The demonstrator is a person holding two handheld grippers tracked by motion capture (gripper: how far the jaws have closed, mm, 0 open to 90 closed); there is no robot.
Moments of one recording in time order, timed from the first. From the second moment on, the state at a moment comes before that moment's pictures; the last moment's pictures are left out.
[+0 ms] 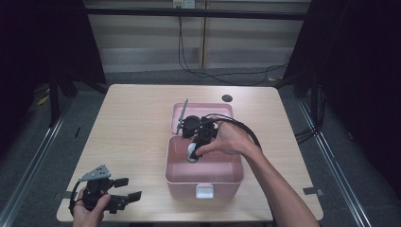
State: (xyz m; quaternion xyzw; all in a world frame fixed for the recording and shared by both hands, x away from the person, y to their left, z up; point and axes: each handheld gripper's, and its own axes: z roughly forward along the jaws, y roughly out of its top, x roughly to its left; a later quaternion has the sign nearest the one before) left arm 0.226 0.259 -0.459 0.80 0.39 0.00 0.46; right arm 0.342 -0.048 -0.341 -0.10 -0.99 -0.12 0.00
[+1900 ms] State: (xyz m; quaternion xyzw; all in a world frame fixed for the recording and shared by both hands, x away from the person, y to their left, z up) left arm 0.226 0.258 -0.460 0.80 0.39 -0.01 0.45; right arm 0.342 0.000 -0.416 -0.06 -0.99 -0.10 0.03
